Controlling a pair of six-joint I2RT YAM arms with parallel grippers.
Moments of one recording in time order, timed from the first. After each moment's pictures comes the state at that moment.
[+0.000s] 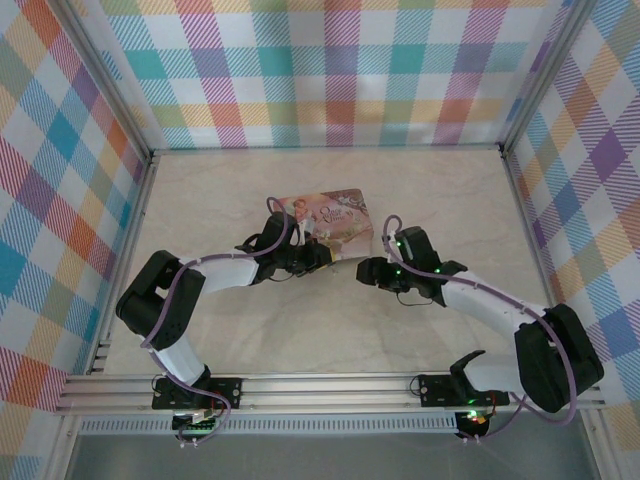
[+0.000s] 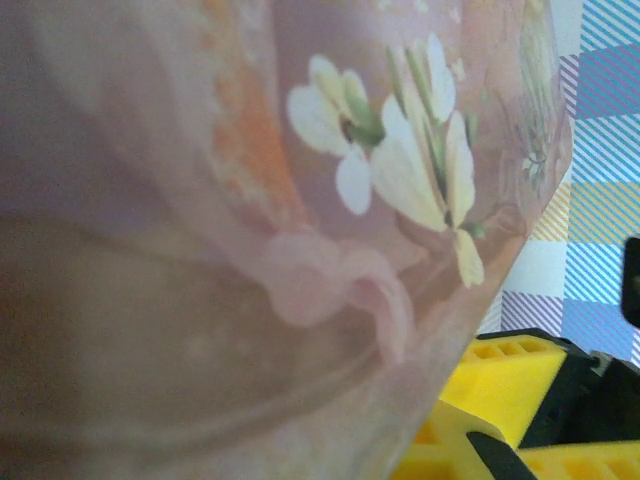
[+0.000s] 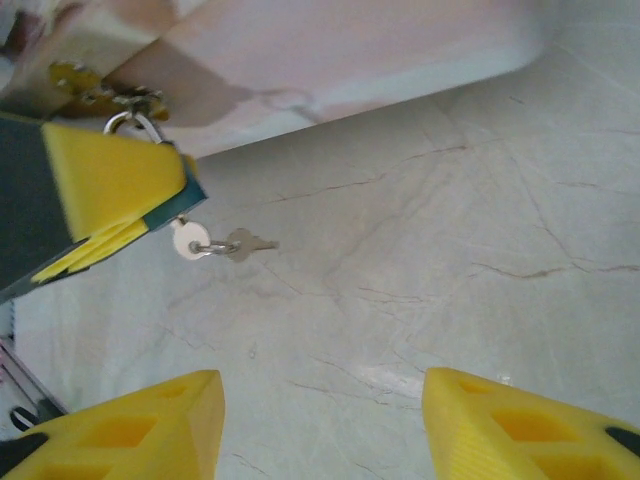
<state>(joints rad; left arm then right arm) -0.58 1.69 0.86 0.15 0.54 -0.91 0.54 1.27 0.65 -0.22 -0.37 0.66</state>
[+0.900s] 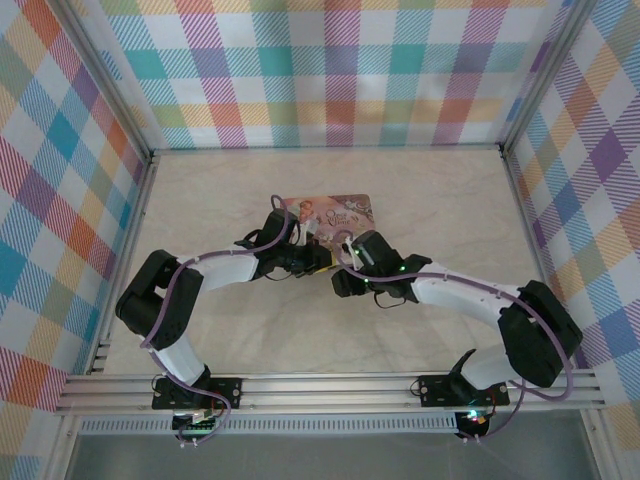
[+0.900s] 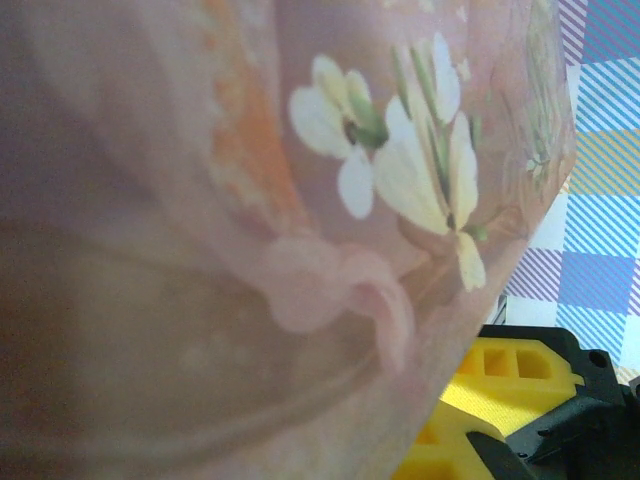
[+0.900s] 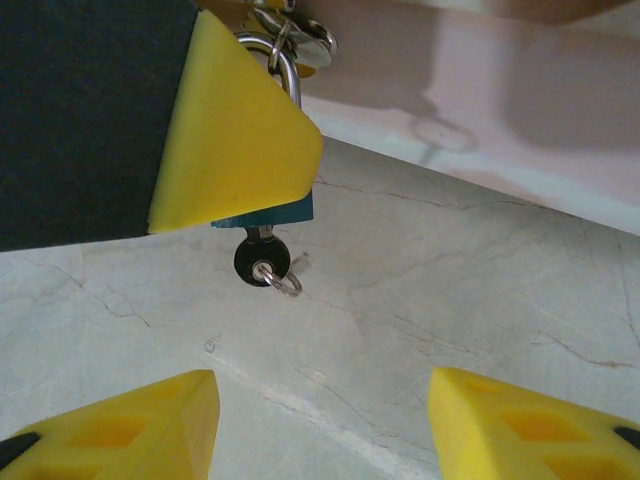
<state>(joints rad) -0.57 1.69 0.90 0.03 0.62 -0.84 0.80 1.42 0.82 -0.33 -0.08 0.41</state>
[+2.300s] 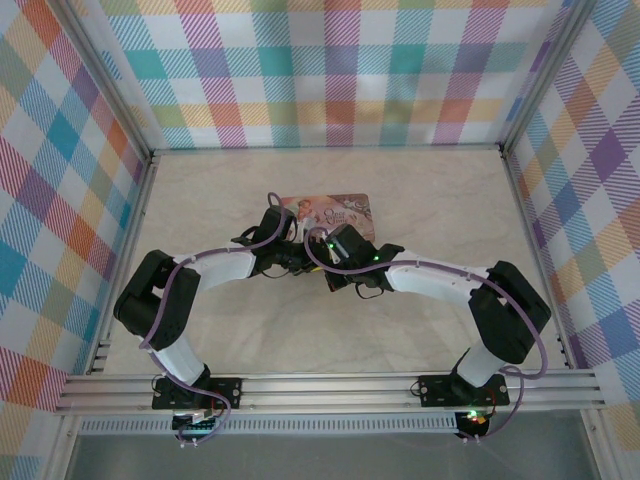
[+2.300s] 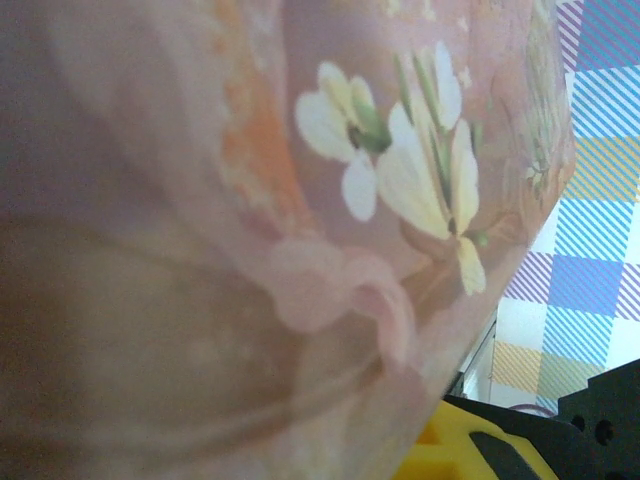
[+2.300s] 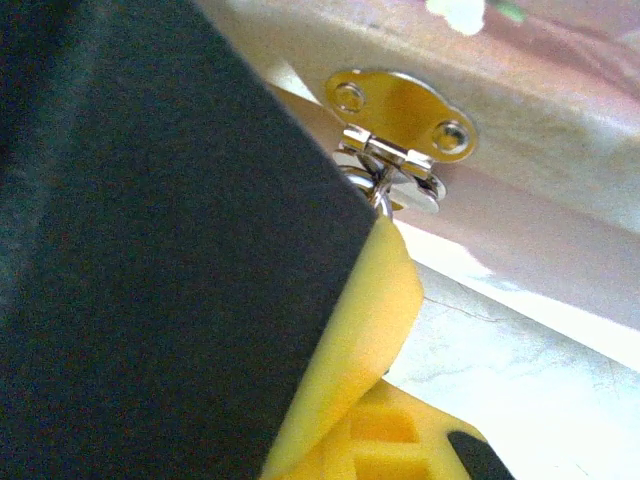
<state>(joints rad) -0.55 1.69 0.92 -0.01 0.64 -0.84 0.86 1.60 1.01 -0.36 0.03 0.33</state>
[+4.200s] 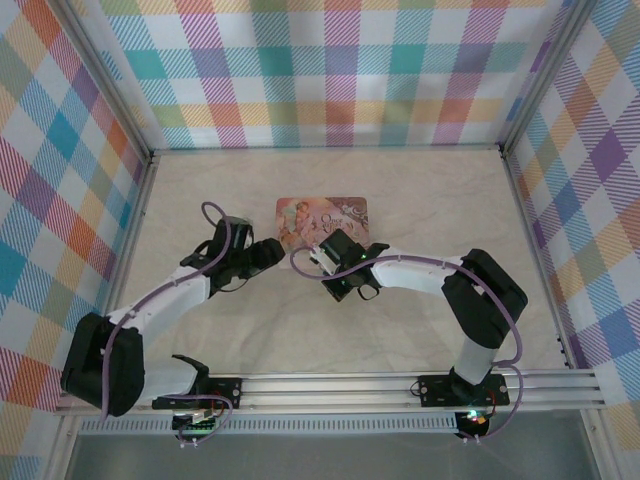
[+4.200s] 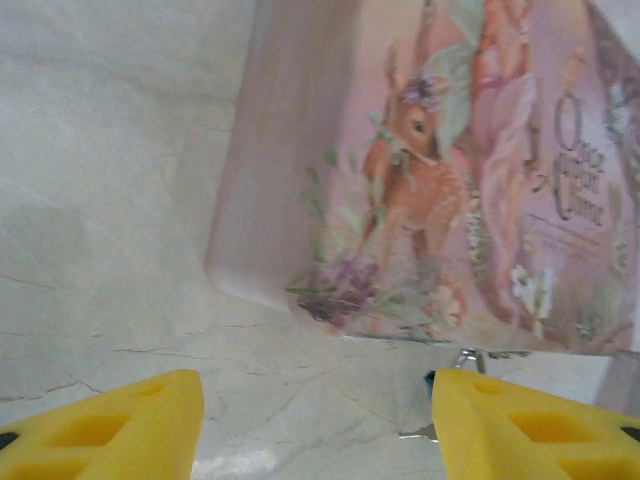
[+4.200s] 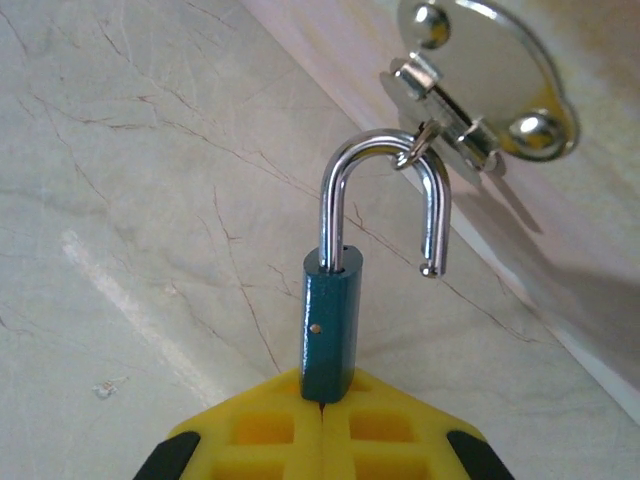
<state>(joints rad) -0.38 1.28 0.72 -0.27 0.18 -0.81 0.86 1.74 1.05 -0.43 0.01 0.00</state>
